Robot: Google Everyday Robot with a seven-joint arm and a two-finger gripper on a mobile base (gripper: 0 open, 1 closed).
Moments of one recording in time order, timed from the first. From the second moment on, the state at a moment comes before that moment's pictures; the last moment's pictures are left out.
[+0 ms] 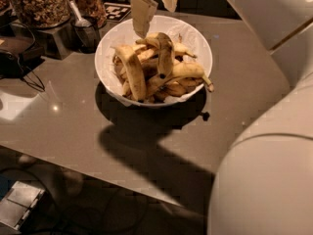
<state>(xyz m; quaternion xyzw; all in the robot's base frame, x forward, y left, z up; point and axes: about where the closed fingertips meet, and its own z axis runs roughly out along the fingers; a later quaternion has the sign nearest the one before) 0.633 -0.009 1.018 -0.41 0.89 -0.07 0.17</state>
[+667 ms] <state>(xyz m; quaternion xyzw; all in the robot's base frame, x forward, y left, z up) 0.642 -0.024 0.990 -0.39 0.91 -0.05 0.14</state>
